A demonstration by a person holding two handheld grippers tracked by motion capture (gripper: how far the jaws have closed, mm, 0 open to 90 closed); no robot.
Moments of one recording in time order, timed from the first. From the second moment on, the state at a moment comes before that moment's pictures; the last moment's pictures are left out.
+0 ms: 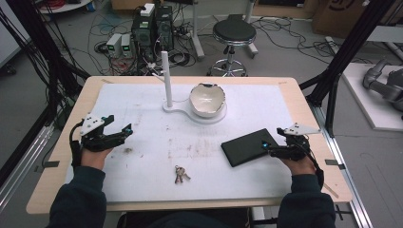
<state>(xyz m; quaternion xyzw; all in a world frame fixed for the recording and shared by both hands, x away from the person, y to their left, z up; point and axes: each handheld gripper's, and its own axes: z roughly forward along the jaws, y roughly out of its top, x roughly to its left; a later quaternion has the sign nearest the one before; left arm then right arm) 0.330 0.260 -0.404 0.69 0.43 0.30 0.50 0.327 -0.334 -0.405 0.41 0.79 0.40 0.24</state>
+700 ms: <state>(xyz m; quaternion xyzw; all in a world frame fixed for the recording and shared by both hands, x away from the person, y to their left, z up) 0.322 0.218 -0.415 0.75 0.36 0.22 0.51 0.323 -0.331 -0.406 0.40 0.79 0.40 0.23</state>
